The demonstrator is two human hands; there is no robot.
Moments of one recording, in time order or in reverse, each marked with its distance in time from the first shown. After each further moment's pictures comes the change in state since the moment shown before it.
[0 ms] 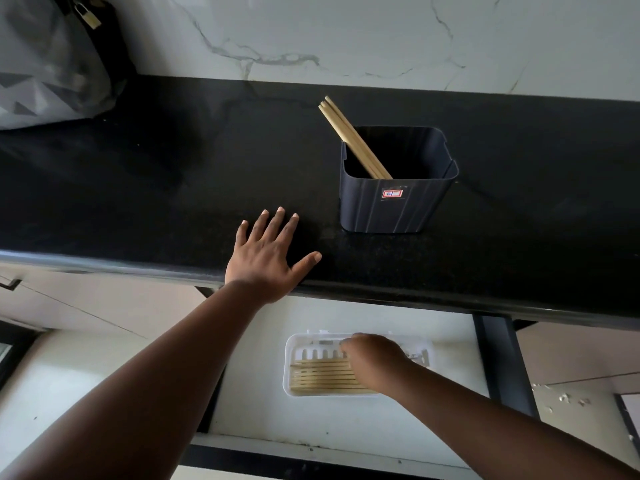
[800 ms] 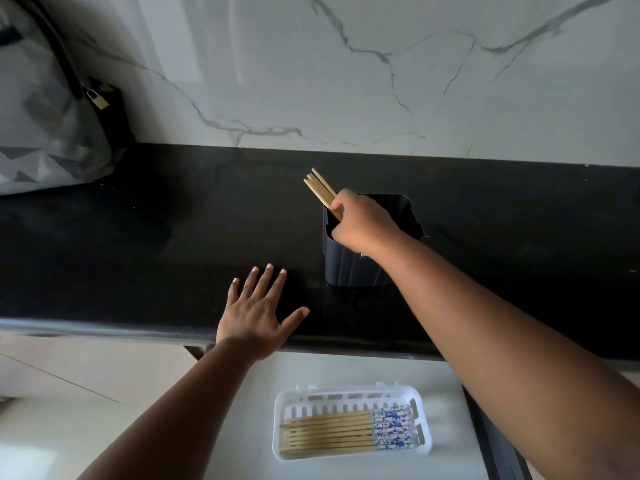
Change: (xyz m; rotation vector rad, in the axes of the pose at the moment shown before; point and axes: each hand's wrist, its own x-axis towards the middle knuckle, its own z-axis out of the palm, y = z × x) left_hand 0.002 0.001 -0.001 -0.016 -0.019 -0.008; right_hand 0.020 -0.001 -0.256 0.347 0.682 0.134
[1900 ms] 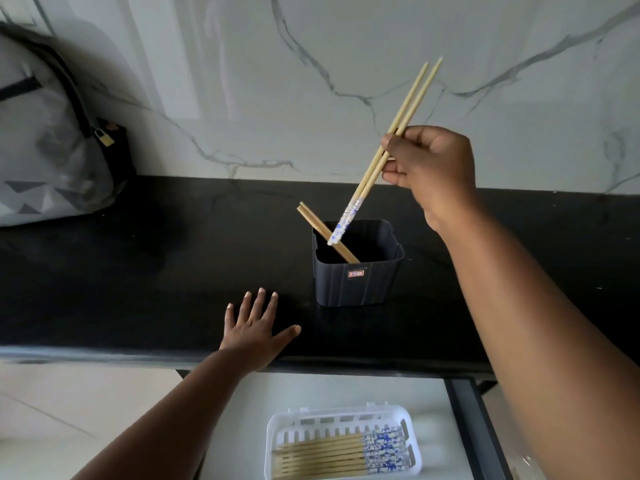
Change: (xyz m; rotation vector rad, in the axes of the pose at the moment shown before) left_hand 0.009 0.010 -0.009 -0.077 -0.220 -0.119; right_hand -0.035 -0.002 -0.121 0.959 0.496 -0.146
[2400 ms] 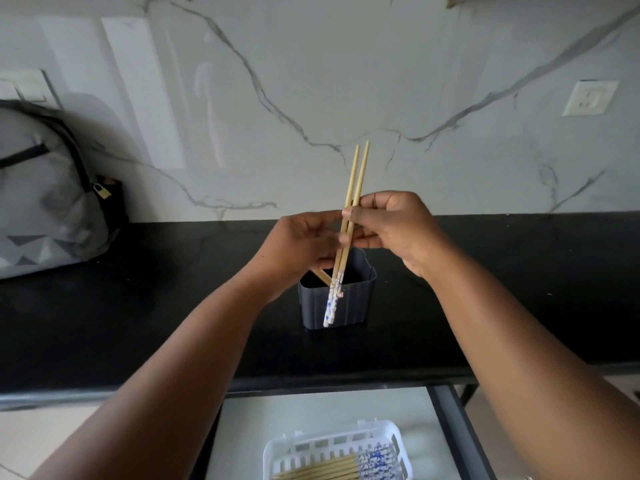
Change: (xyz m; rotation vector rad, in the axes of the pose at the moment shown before) left_hand -0.069 0.124 -0.215 -1.234 -0.060 0.562; right_hand -0.055 -0.036 -0.020 0.004 -0.272 0.148
